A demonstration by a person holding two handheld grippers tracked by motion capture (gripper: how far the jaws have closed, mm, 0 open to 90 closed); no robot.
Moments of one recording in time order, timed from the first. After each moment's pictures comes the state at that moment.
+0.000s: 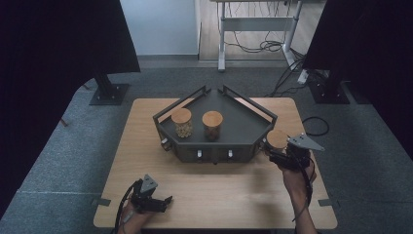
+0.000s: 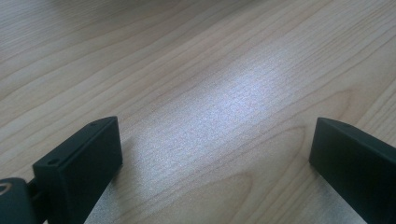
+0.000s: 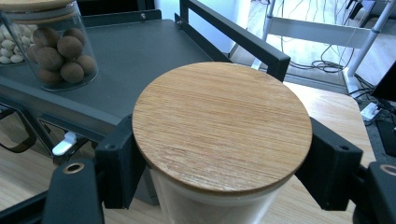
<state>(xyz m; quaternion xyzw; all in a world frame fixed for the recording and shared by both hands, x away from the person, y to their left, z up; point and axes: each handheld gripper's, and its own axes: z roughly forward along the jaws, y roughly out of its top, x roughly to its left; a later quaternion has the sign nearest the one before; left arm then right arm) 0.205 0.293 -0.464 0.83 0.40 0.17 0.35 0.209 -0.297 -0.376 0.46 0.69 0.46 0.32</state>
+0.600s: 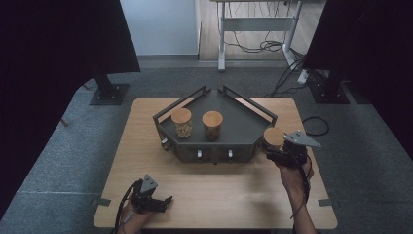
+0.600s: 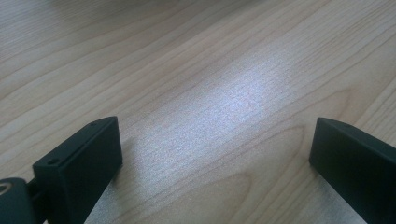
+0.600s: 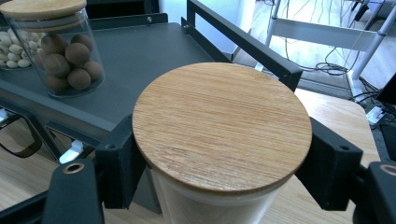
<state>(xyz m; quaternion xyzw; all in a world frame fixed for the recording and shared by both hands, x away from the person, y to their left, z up) 0.206 0.294 -0.464 0.83 0.40 0.17 0.35 0.216 -0.291 -0.369 0.46 0.69 0.46 0.32</state>
